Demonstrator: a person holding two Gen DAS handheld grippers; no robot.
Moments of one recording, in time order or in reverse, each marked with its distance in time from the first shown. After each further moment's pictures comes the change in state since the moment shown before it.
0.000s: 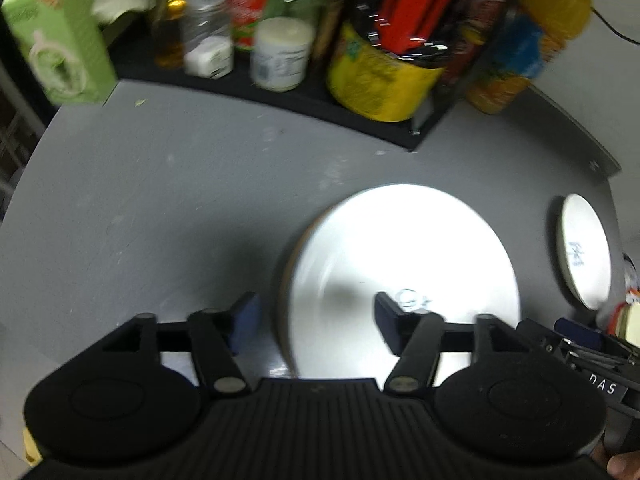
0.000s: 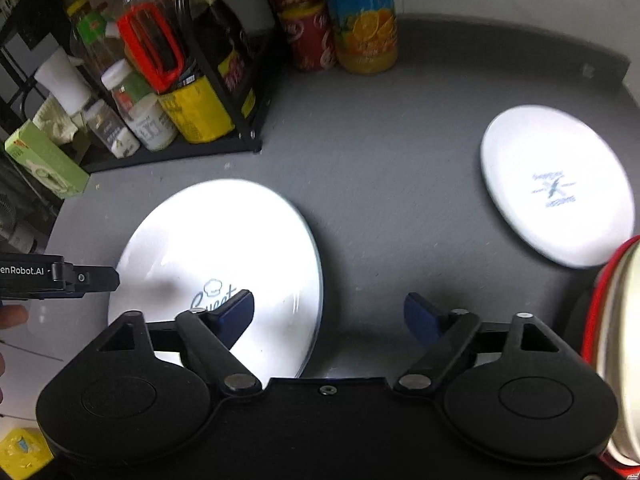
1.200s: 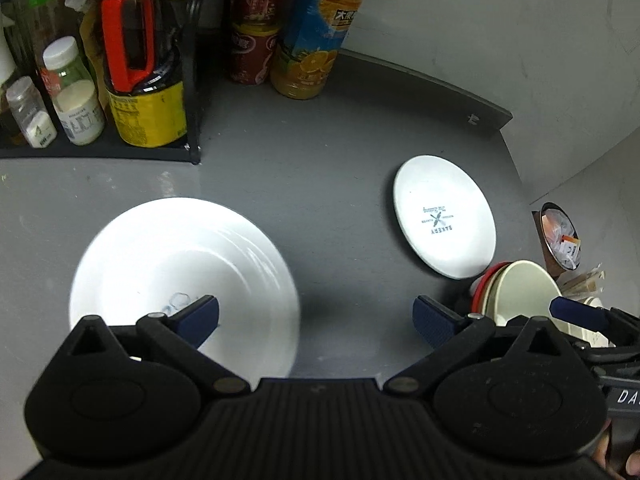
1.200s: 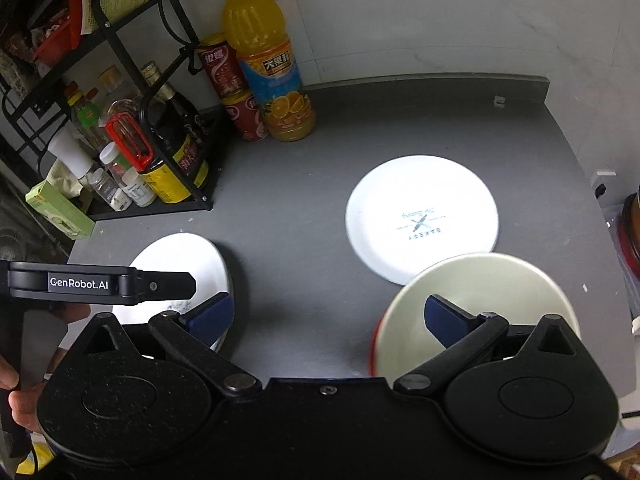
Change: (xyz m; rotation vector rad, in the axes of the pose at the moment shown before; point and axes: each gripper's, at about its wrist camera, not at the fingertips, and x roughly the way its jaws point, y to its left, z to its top) left arm -0.019 -0.163 -0.019 0.183 -0.019 -0.159; right arm -0.107 -0.107 0.010 0.027 -0.086 0.007
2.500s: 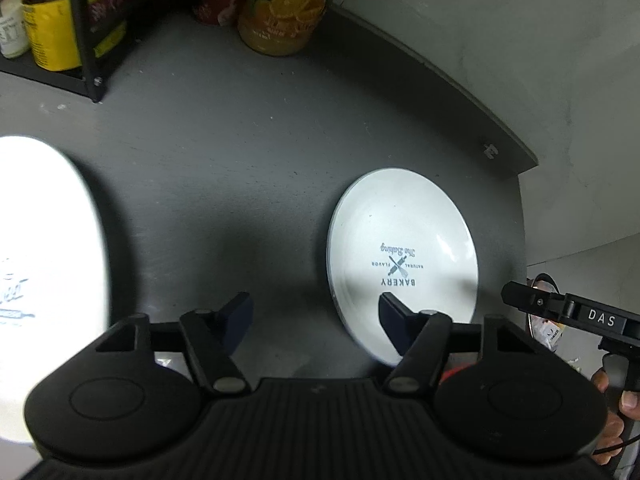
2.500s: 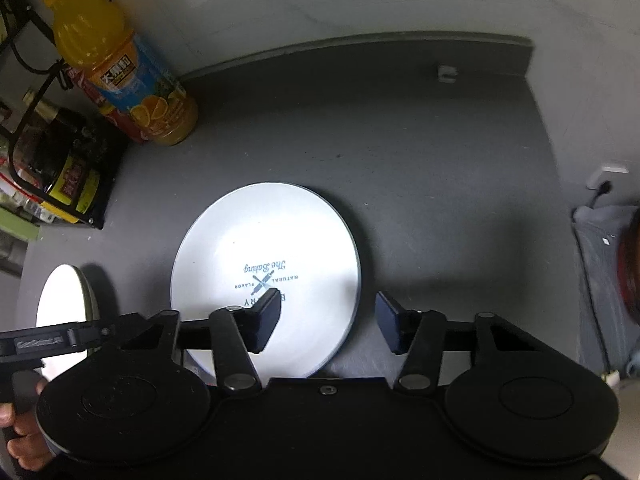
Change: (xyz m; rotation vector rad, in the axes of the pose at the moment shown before) left arm 0.123 -0.066 0.032 -0.288 0.024 -0.043; right arm 0.100 -0.165 0.088 -0.001 0.205 0.052
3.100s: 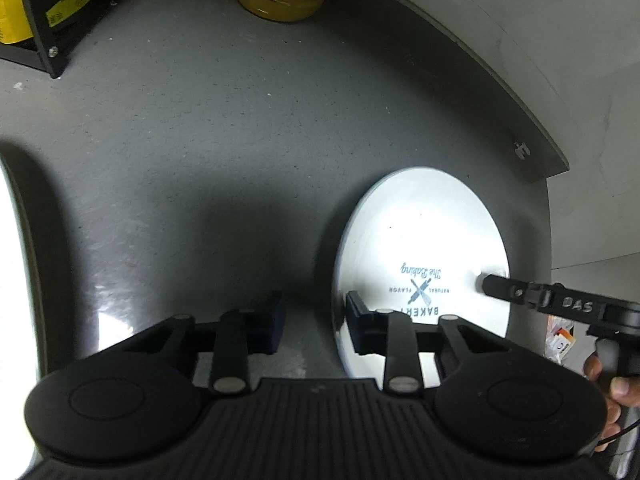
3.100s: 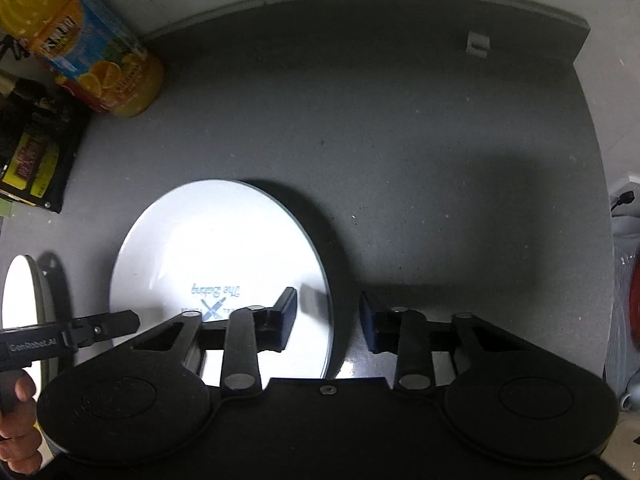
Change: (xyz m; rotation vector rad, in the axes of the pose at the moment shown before) left arm 0.056 0.001 0.019 -0.041 0.051 0.007; right arm 0.072 -0.016 0.029 -0.052 0.124 -0.018
